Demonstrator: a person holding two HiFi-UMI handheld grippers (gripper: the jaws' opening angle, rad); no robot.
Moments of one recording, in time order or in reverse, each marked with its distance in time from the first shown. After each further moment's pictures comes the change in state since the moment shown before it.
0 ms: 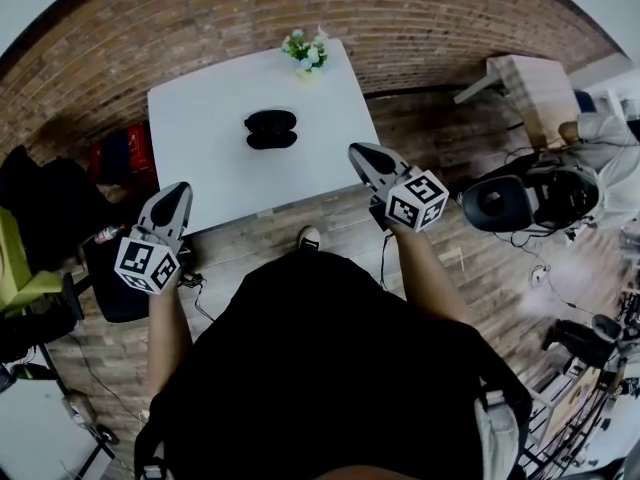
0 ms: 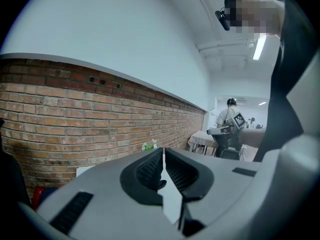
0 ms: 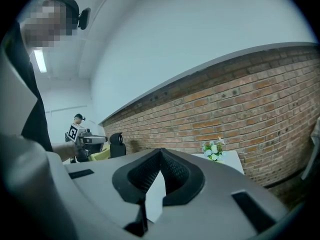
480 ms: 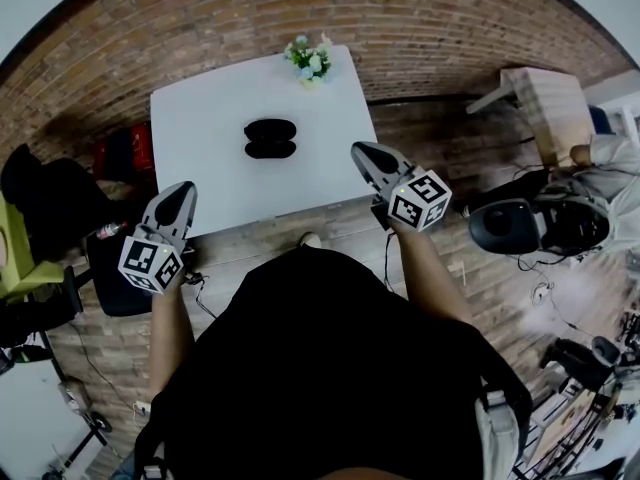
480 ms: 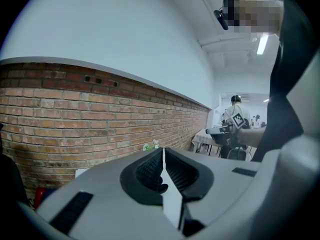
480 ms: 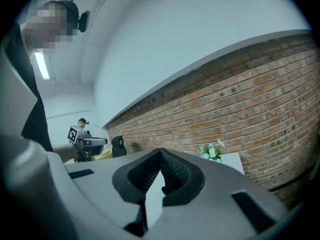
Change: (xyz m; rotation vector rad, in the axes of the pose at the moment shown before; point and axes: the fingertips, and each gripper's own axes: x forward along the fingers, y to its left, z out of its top) left arm 0.050 -0.014 0.013 0.007 0.019 0.051; right arm 0.009 -0.061 0.011 0.025 -0.018 0.063
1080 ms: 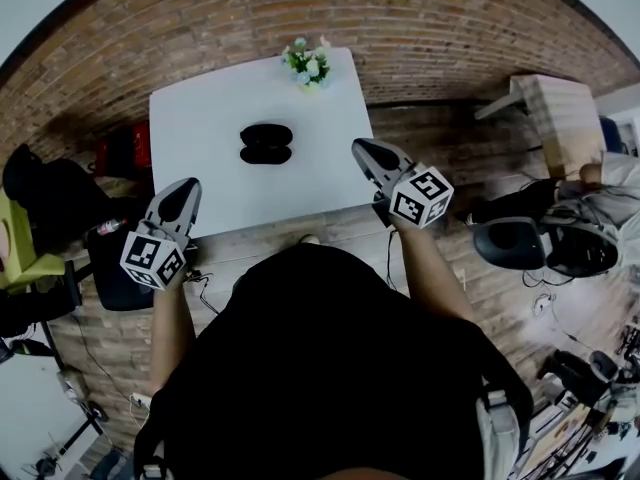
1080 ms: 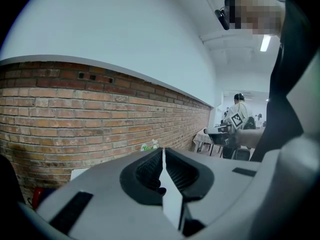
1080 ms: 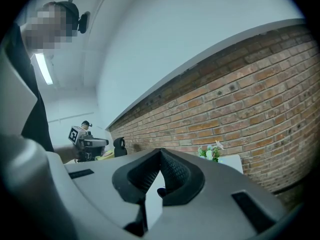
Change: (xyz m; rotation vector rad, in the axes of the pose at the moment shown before) left arm 0.048 -0.016 0.006 -0.007 0.022 0.020; right arm 0.004 -0.050 0.007 0.010 -0.009 0.055
